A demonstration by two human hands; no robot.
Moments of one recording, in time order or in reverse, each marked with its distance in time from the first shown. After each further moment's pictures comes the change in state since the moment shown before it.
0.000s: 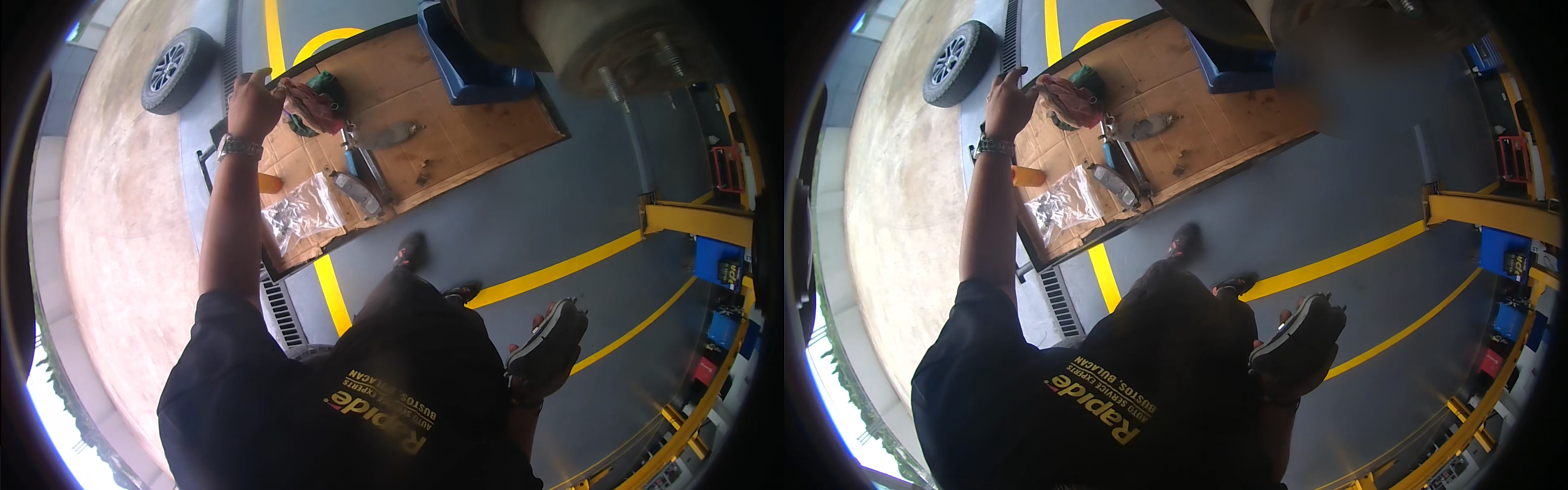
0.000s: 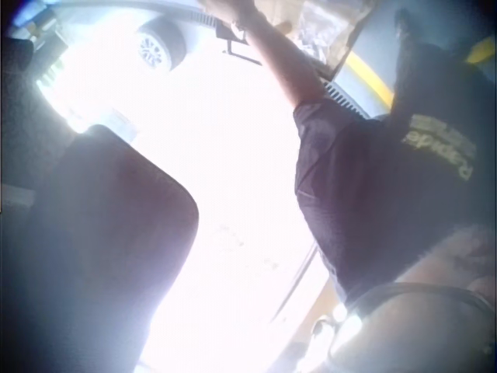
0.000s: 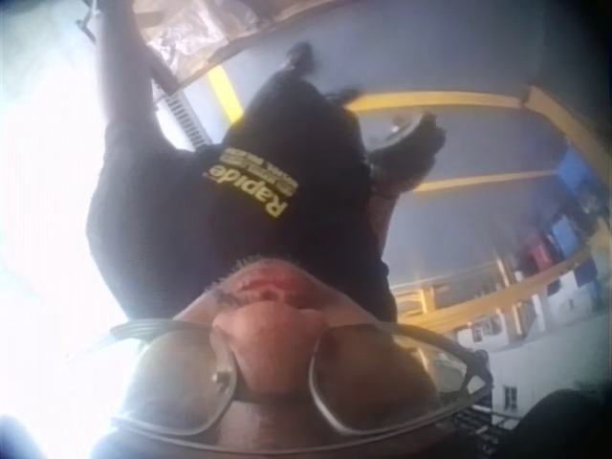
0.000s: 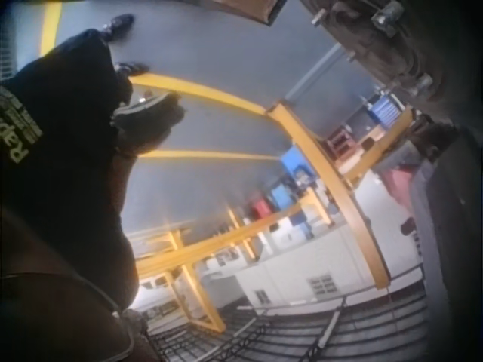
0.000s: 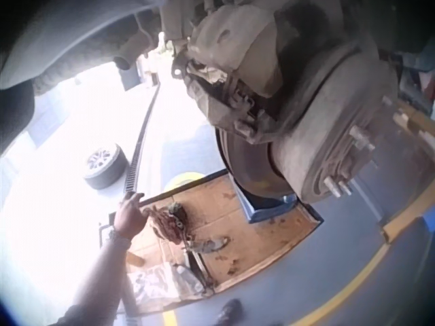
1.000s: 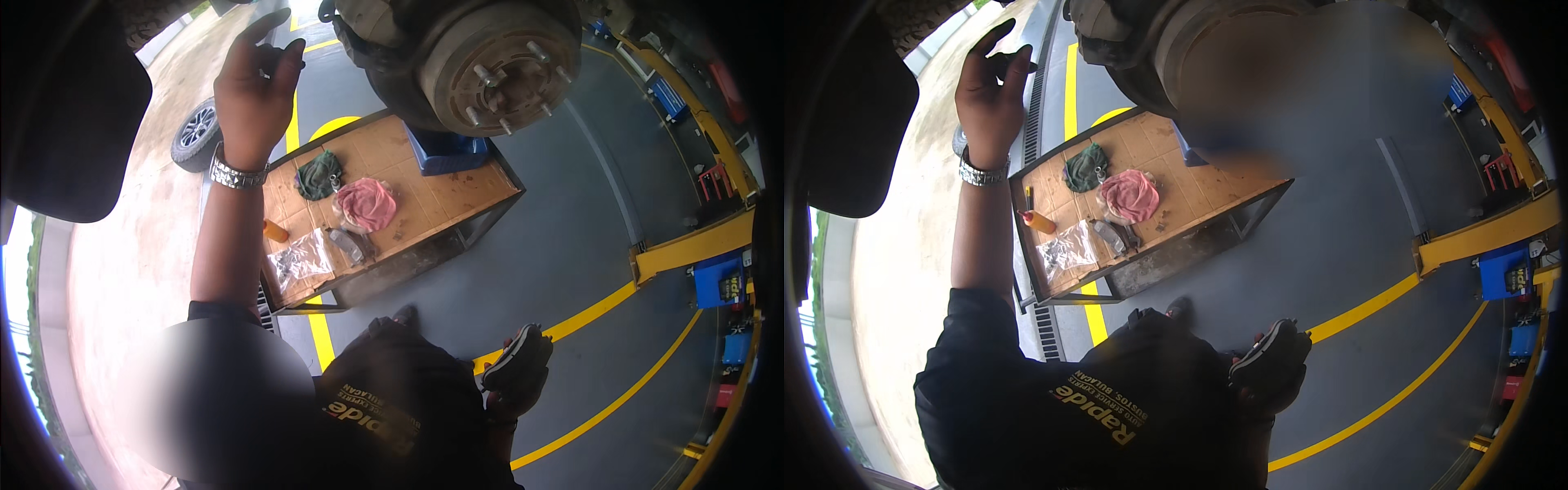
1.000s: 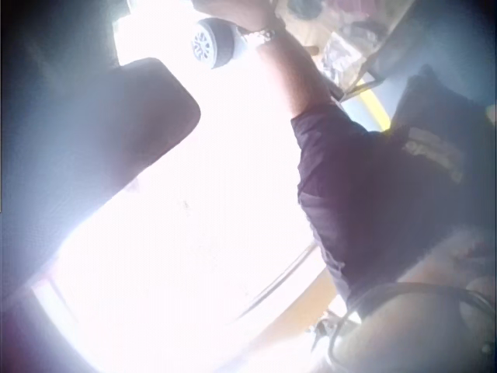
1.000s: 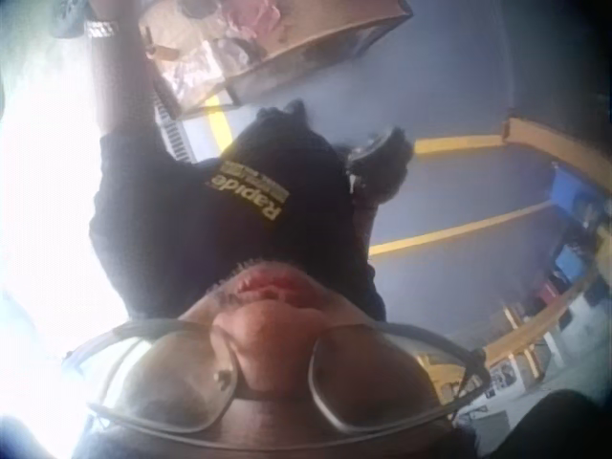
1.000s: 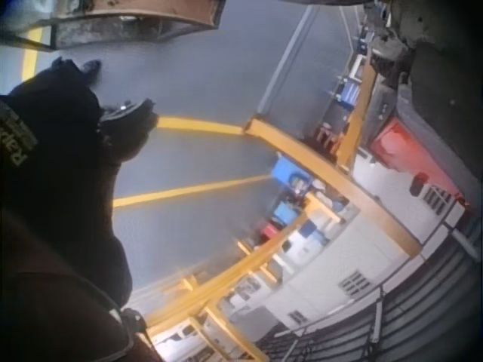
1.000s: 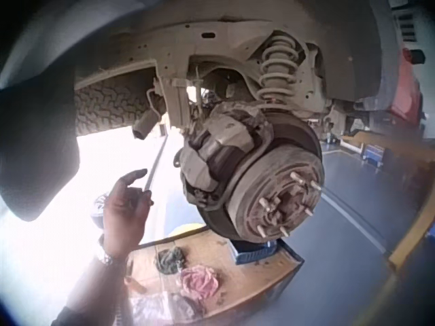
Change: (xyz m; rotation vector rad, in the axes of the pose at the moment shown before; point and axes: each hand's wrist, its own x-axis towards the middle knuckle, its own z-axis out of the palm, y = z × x) left_hand -0.021 0.206 -0.195 -0.587 0.580 0.466; right_hand -0.006 0.008 -0.041 -0.410 0.096 -0.162
